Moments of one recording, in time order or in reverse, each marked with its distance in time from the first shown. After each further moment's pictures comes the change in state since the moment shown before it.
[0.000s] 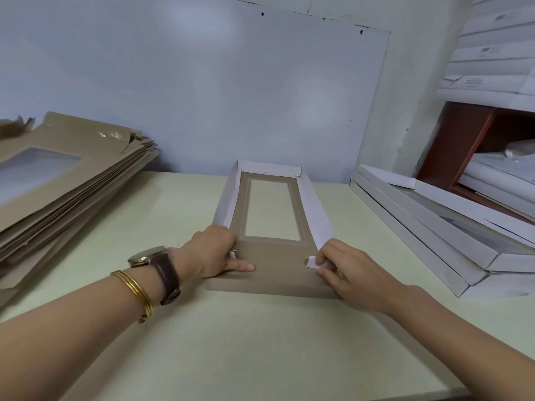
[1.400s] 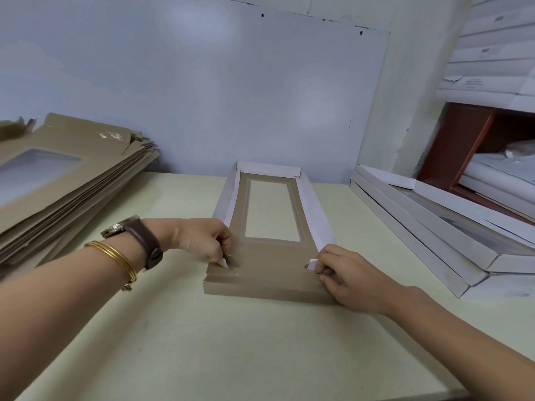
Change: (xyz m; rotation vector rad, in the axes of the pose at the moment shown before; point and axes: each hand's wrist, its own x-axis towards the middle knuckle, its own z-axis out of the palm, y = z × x) left_hand 0.001 -0.018 -0.042 -0.356 -0.379 0.000; right_hand 0.002 -0.003 0.002 -0.036 -0.038 -0.019
